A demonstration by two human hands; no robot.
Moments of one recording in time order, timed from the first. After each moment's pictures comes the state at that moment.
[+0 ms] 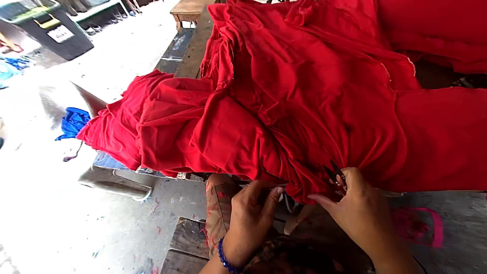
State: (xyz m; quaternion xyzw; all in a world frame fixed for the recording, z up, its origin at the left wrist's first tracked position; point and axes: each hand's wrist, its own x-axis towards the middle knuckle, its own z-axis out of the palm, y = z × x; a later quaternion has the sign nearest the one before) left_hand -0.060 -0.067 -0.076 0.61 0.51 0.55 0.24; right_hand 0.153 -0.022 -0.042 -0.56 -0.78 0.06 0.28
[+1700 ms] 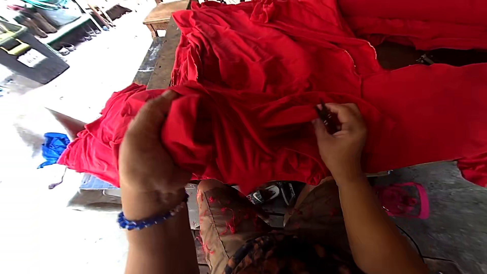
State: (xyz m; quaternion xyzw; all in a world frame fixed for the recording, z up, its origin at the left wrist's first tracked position) left_hand -0.106 -0.006 0.063 0.45 0.43 0.66 0.42; right_hand 0.158 0.066 -0.037 -0.49 -0.68 0.10 0.54
